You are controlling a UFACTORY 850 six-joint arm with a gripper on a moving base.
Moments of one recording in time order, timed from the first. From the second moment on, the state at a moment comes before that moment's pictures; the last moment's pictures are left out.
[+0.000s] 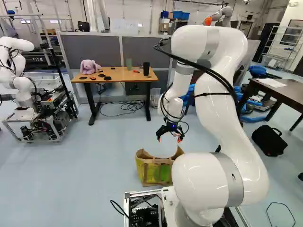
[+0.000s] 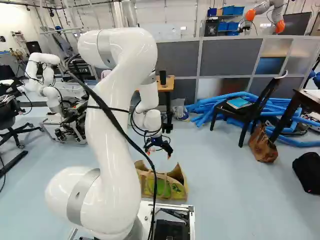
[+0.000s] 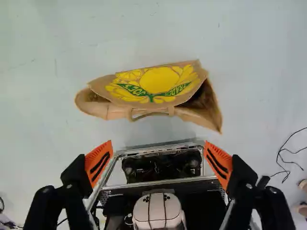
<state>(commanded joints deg) -6.1 -42.1 -47.6 0.0 -6.3 6.1</state>
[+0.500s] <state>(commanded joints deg) -6.1 -48.5 -51.6 0.0 -6.3 21.1</state>
